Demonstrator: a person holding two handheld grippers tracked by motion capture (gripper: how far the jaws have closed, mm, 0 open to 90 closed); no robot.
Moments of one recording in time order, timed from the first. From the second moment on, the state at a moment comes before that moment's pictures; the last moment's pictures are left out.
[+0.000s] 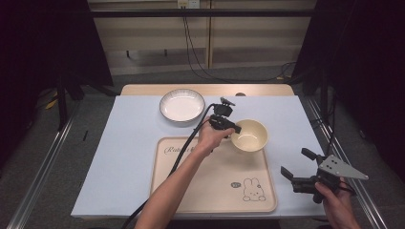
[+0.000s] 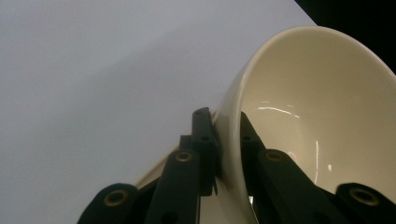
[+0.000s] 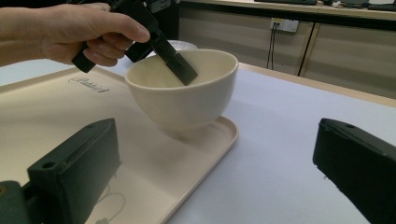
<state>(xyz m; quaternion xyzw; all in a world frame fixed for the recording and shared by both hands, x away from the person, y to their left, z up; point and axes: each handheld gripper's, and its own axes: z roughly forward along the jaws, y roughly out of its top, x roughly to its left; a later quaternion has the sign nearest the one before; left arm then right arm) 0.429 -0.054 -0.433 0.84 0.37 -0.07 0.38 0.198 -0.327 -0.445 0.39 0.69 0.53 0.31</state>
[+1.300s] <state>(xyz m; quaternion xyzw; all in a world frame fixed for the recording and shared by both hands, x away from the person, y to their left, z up) 0.421 -0.072 -0.456 0.86 0.35 -0.05 0.37 0.199 -0.329 -0.445 0.39 0.68 0.53 0.31</state>
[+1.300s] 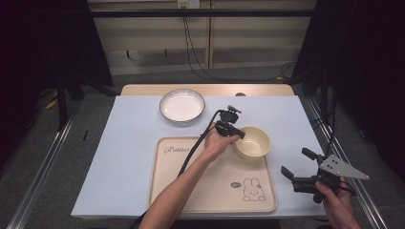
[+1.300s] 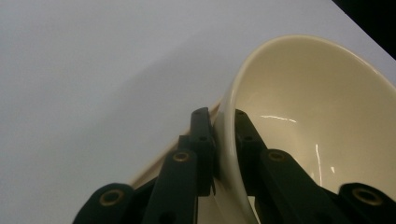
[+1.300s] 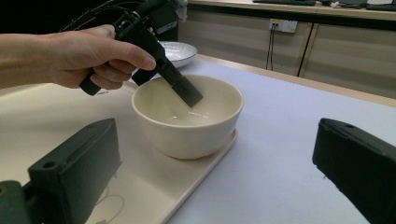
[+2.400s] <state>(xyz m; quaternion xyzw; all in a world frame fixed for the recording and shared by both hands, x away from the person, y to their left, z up) 0.406 -0.032 -0.432 0.82 0.34 0.07 0.46 0.199 -0.329 -0.444 0.39 0.68 0.53 0.31</state>
